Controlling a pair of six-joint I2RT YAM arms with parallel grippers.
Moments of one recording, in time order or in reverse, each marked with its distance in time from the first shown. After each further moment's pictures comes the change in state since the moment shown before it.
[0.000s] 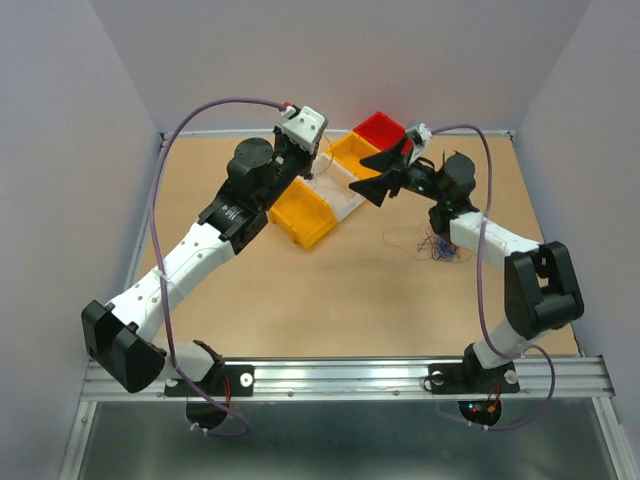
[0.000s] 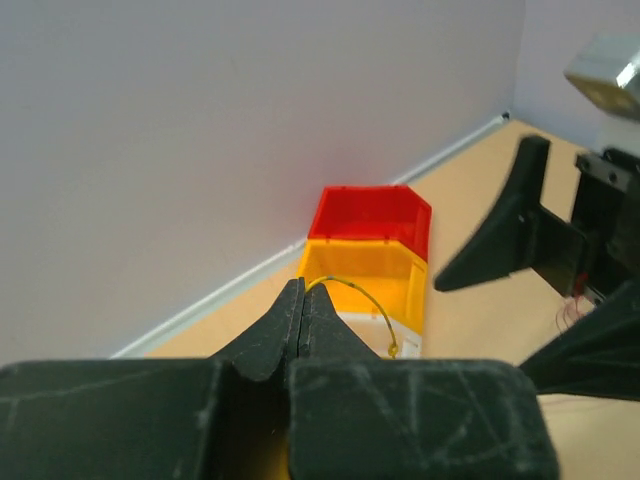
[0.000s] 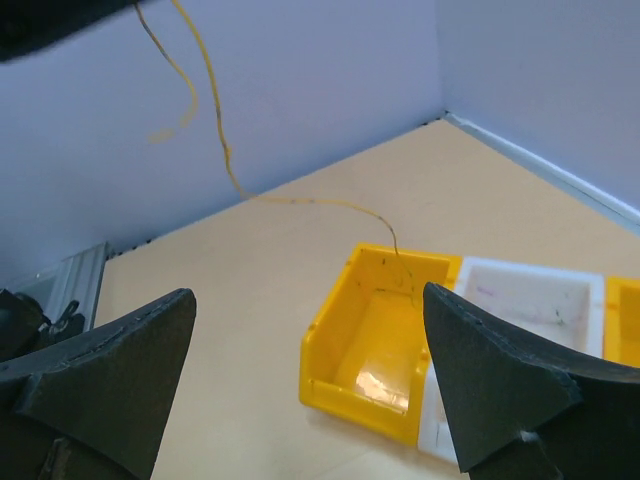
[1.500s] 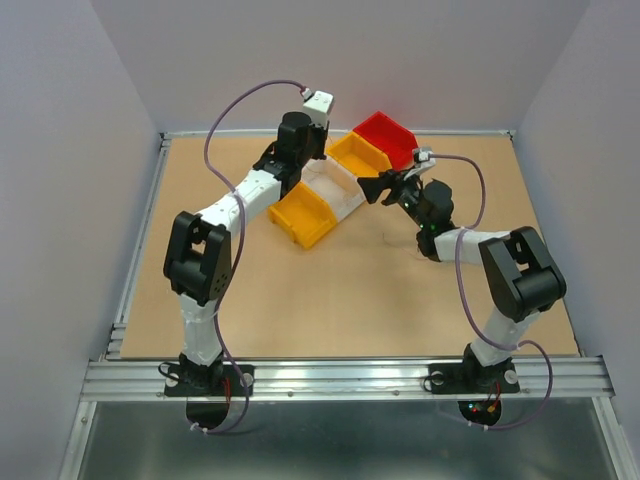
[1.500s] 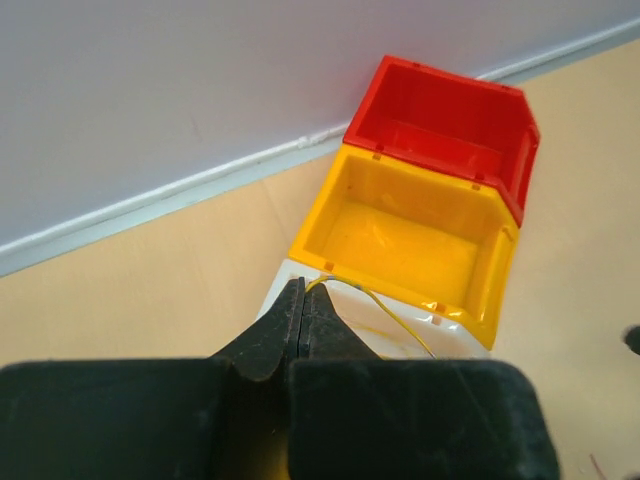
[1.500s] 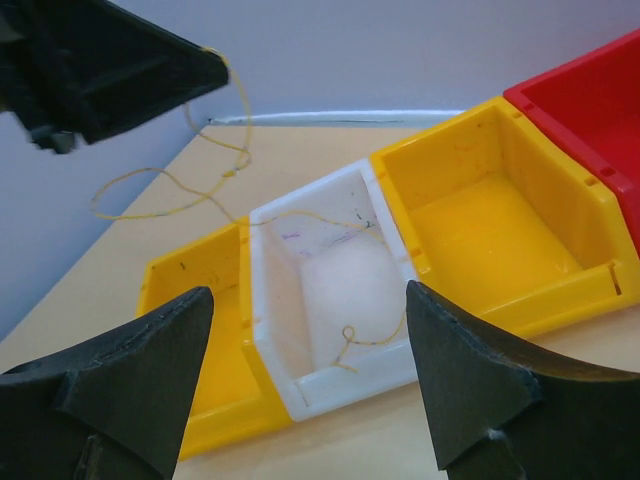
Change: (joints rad) left arm 0.165 0.567 0.213 0.064 -0.014 -0.218; right arm 0.068 0.182 -0.128 0.132 0.608 -0.028
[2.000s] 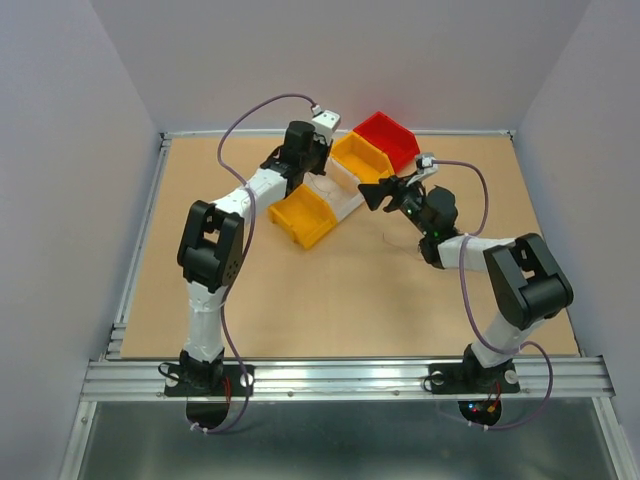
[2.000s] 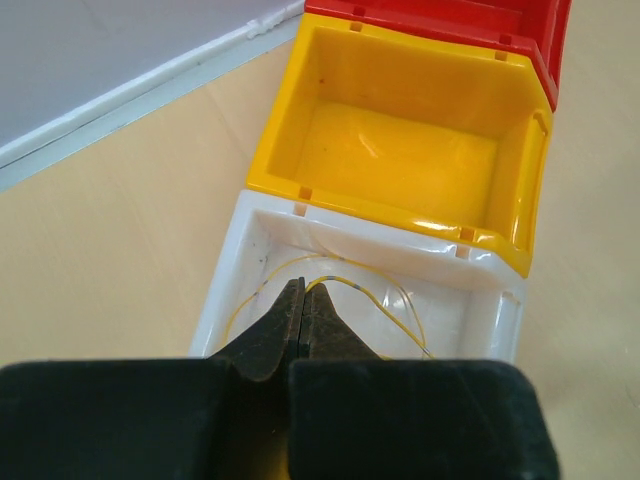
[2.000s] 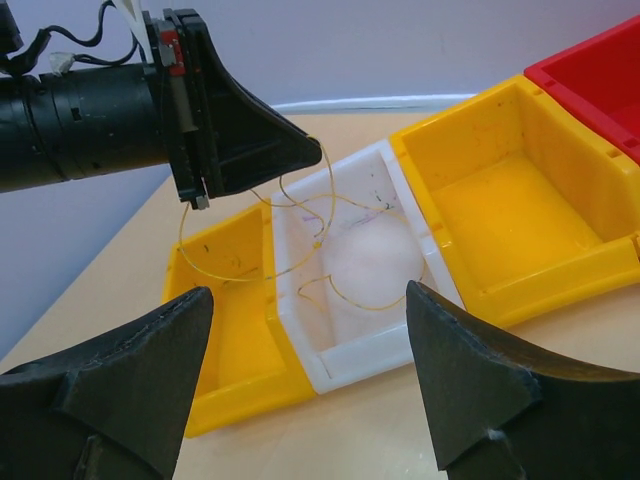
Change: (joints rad) left arm 0.029 0.185 0.088 -0.125 0.140 0.052; right arm 0.006 -0.065 -0.082 0.016 0.028 0.039
